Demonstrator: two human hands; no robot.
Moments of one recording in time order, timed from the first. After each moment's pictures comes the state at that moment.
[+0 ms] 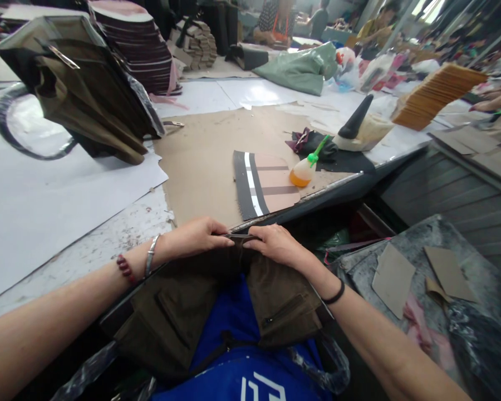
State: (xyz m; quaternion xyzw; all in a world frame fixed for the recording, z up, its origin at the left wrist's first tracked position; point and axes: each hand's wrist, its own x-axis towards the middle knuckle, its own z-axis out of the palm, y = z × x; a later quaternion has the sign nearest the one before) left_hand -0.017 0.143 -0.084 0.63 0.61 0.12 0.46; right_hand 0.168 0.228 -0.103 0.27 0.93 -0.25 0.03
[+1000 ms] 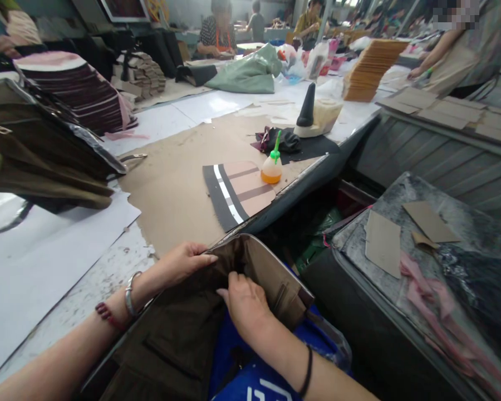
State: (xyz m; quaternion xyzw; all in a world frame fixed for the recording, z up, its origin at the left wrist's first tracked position) left_hand -0.018 0.143 -0.108 0.44 0.60 0.19 0.64; right_hand 0.151 0.114 -0.134 0.51 0.83 -0.24 0.02
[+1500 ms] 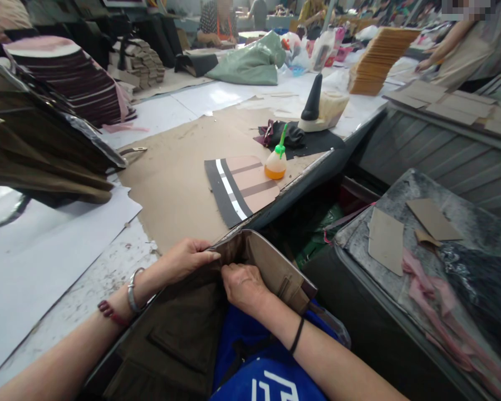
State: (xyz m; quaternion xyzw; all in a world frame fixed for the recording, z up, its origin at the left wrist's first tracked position) left_hand -0.020 0.146 -0.102 0.48 0.61 0.17 0.60; right_hand 0.144 0.140 -0.164 0.36 0.91 -0.18 -0.04
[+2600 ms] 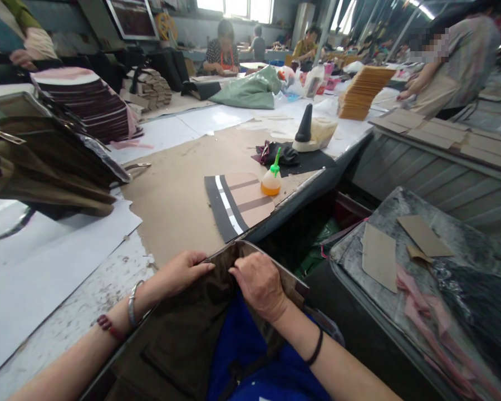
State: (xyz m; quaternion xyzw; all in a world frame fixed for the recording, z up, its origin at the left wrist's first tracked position) left_hand -0.022 0.148 -0.108 0.58 0.63 0.14 0.50; right_hand 0.176 0.166 -0.139 0.37 0.90 -0.08 -0.21
